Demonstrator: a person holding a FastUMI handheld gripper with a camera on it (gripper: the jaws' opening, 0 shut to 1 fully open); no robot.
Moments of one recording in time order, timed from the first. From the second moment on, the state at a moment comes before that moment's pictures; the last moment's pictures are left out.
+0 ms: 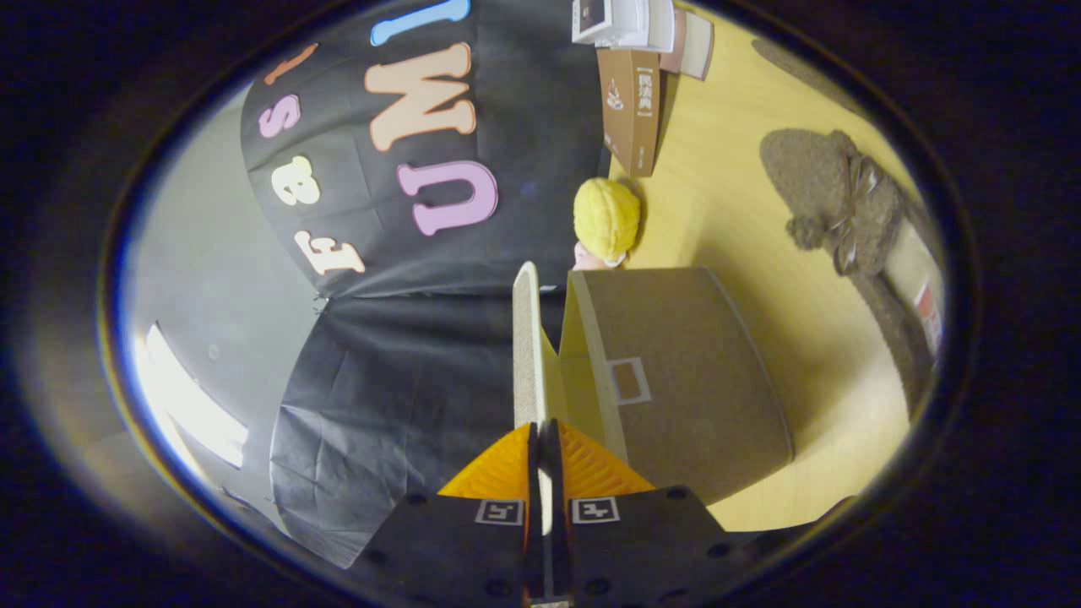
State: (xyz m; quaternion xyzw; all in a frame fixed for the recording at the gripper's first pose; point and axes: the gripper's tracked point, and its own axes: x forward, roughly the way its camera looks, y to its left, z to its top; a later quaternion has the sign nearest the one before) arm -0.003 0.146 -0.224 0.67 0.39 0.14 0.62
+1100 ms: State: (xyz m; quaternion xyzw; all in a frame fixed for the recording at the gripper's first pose) arm 0.016 0.249 -0.105 0.43 0.40 0.28 0.76
